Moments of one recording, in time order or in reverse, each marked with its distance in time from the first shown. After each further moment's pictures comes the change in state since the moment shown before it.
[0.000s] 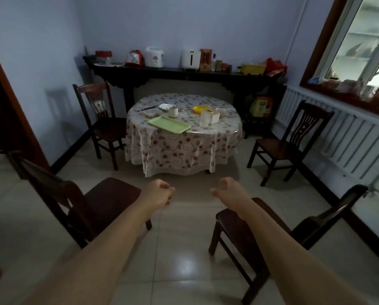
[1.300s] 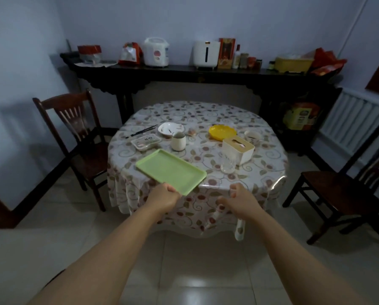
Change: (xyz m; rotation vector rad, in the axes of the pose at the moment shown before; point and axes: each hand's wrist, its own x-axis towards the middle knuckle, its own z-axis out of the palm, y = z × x) left_hand 0.678 0.141 -0.026 0.075 0.043 -0.067; right_hand 0.674 -0.108 -0.014 -0.020 -0.054 -0.013
